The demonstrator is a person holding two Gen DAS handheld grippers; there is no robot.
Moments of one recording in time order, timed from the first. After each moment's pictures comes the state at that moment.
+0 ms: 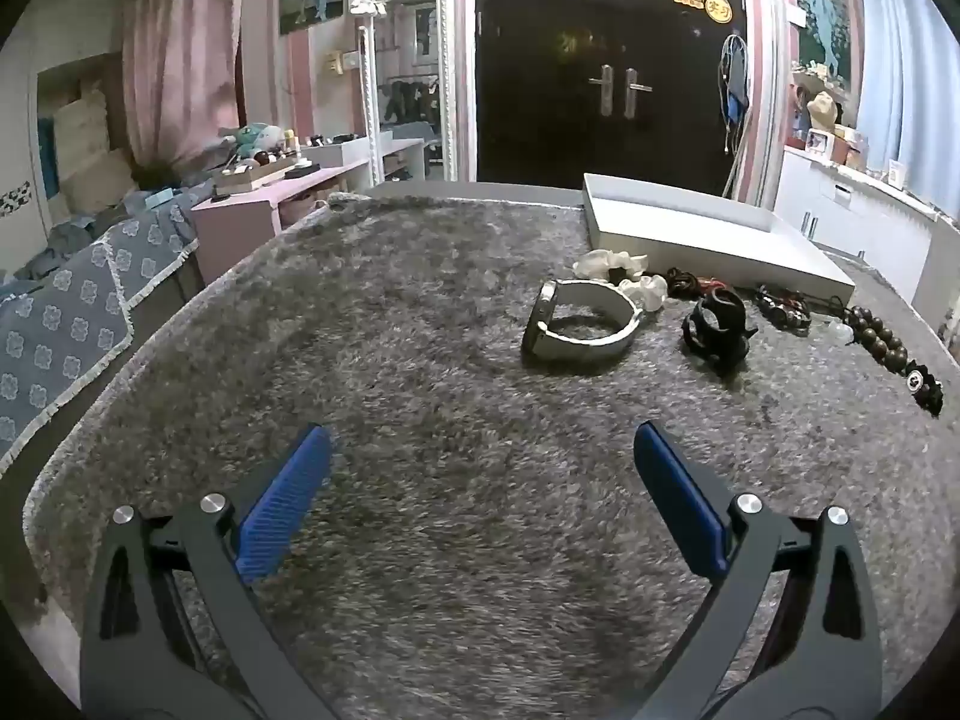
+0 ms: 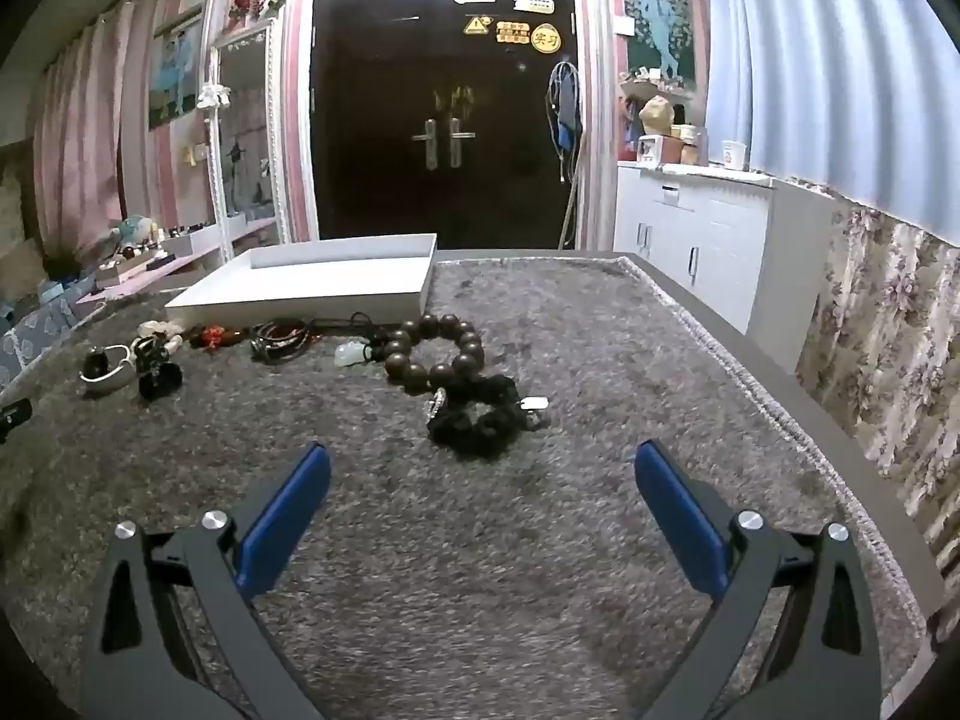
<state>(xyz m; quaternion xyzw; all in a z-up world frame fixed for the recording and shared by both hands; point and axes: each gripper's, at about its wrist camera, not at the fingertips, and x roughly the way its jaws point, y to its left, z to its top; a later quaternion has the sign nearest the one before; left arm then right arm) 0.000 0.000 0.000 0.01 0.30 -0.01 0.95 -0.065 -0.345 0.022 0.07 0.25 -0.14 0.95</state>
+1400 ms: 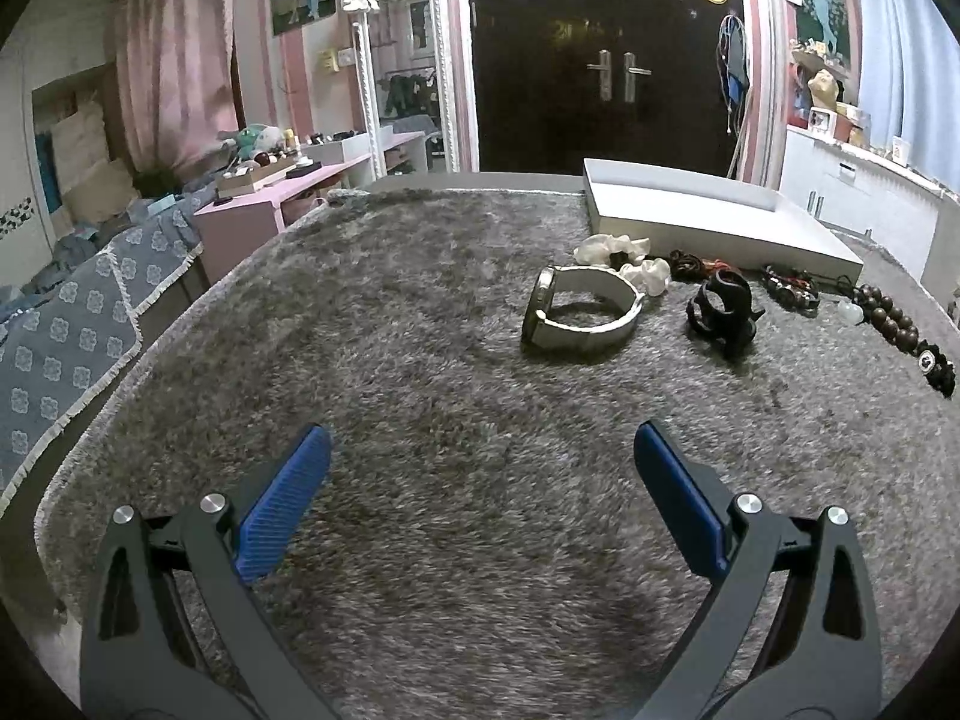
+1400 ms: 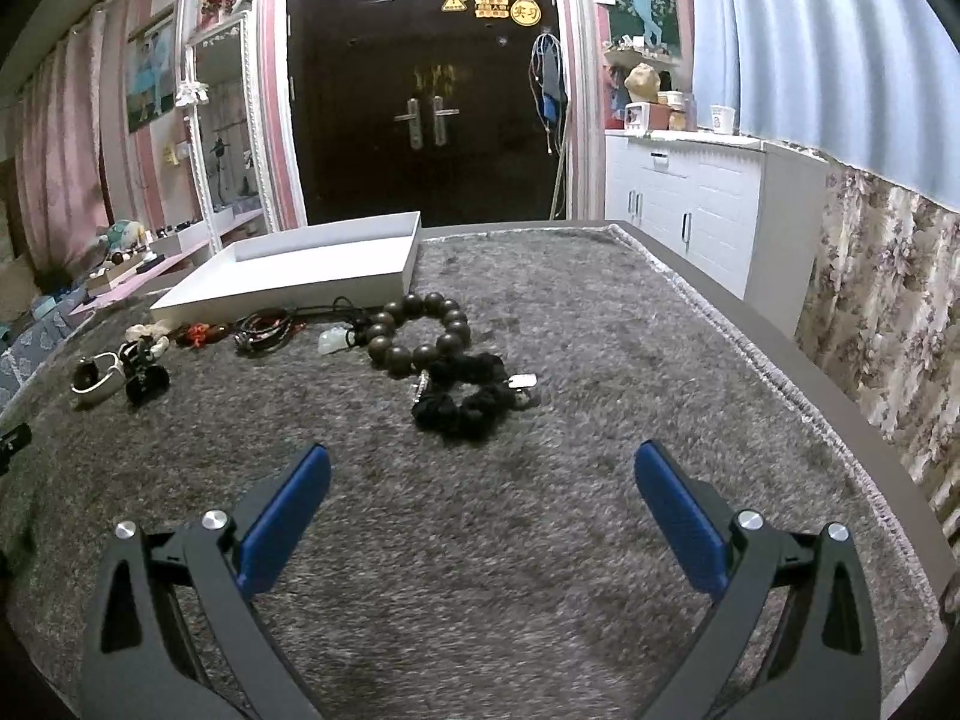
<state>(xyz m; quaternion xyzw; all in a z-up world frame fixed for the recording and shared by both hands) 0.007 -0.013 -0.007 0.03 0.31 0.00 0.95 -0.052 -0.352 0.011 0.10 0.28 -0.15 0.94</state>
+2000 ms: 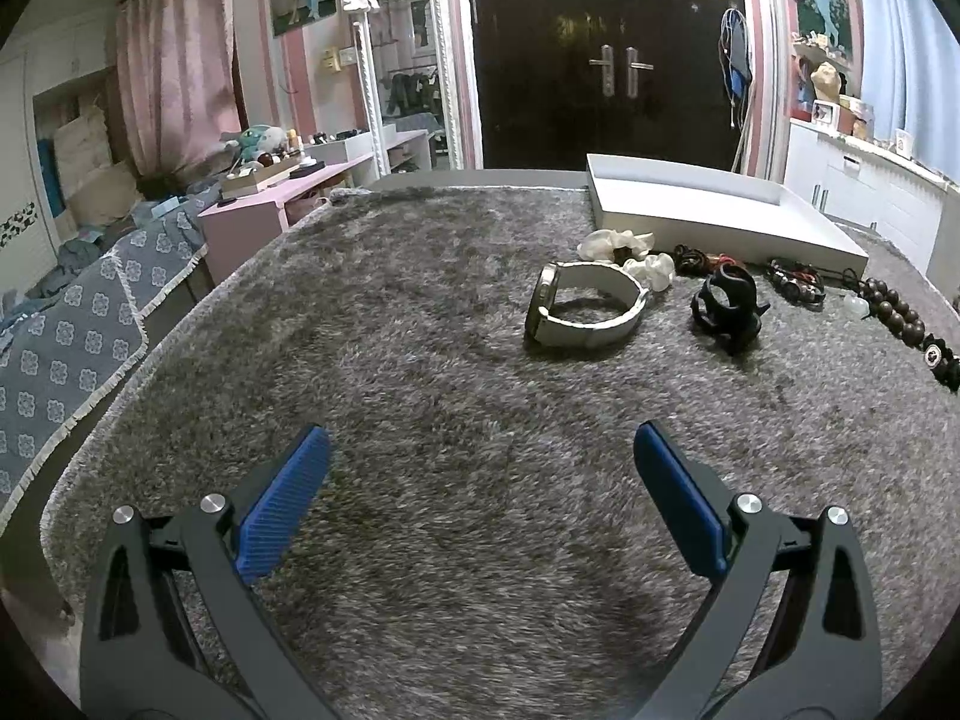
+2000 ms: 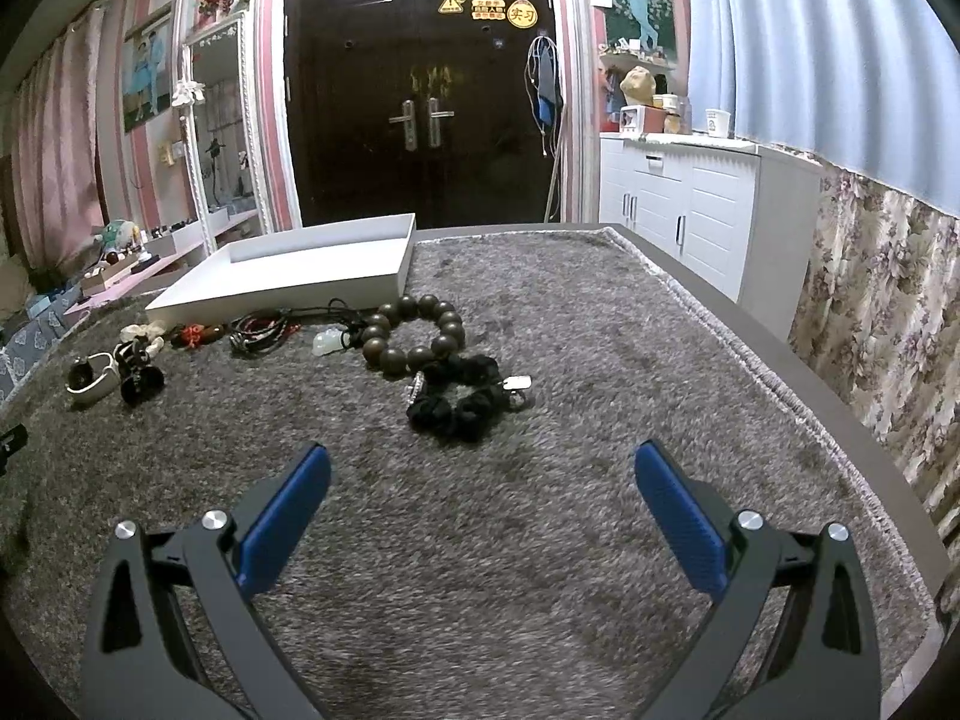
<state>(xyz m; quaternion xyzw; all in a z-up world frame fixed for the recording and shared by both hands) 0.009 -0.015 -0.008 0.04 0.31 0.01 0.95 -0.053 -0.351 0.012 0.10 0.28 -0.16 0.94</state>
